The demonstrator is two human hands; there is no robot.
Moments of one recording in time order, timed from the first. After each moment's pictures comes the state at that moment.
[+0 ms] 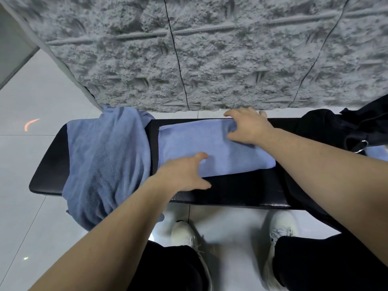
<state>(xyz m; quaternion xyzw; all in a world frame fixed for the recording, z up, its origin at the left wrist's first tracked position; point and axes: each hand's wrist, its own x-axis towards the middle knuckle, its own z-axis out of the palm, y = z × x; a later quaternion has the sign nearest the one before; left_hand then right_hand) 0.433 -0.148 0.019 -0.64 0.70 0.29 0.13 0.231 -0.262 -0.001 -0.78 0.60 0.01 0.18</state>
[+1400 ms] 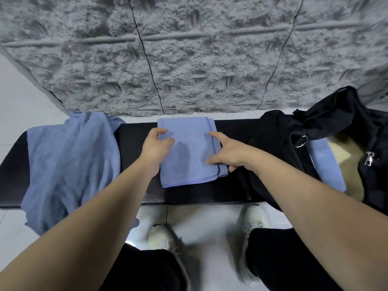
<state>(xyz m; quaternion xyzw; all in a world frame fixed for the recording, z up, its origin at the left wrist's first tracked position) 0.414 -0.202 -0.014 -0.73 0.39 0.45 -0.35 0.199 -0.189 0.016 -0.56 0.63 -0.05 0.53</state>
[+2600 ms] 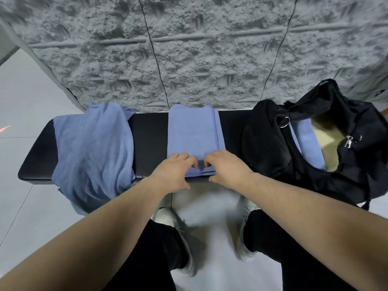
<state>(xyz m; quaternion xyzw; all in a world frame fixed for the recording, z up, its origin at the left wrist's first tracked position) 0.404 -0.083 0.003 -0.53 0.83 0.19 0.07 0.208 -0.091 -0.002 -0.84 0.50 0.02 0.18</state>
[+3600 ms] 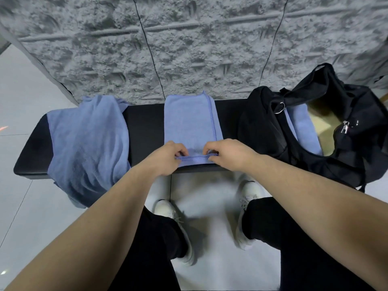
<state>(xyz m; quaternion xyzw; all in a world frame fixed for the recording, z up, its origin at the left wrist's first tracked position) 0.416 -0.099 -0.007 -0.60 0.73 0.32 -0.01 0.183 -0.098 0.000 -0.81 0.52 -0.01 0.28</state>
